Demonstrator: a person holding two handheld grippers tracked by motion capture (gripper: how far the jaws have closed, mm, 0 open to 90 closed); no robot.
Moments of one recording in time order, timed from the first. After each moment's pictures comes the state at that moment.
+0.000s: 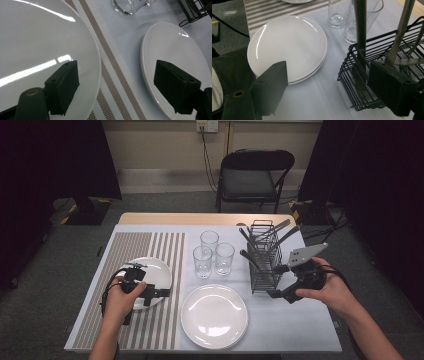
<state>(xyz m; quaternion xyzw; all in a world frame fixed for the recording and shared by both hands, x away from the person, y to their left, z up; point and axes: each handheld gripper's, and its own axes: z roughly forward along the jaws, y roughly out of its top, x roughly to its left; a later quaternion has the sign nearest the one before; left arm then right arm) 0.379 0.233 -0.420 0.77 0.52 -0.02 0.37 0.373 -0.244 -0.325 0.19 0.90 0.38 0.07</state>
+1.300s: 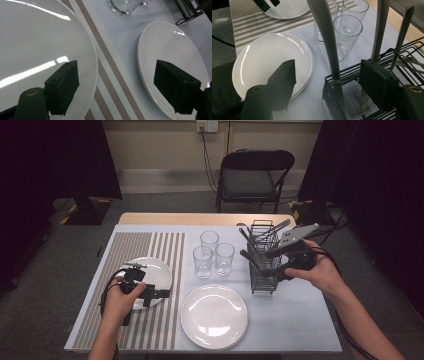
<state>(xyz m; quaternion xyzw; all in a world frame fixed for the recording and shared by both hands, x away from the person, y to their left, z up) 0.376 0.232 -0.418 0.77 0.51 -0.03 0.37 0.409 -0.224 -0.306 0.20 0.90 0.38 0.09</state>
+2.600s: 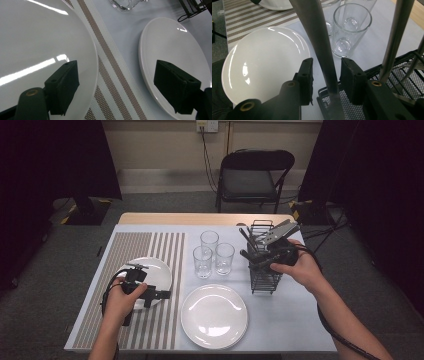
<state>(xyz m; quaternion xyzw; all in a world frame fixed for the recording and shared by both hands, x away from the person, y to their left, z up) 0.378 0.231 -0.423 0.77 0.52 -0.03 0.37 0.437 -0.200 -0.330 0.20 0.91 0.35 0.06</state>
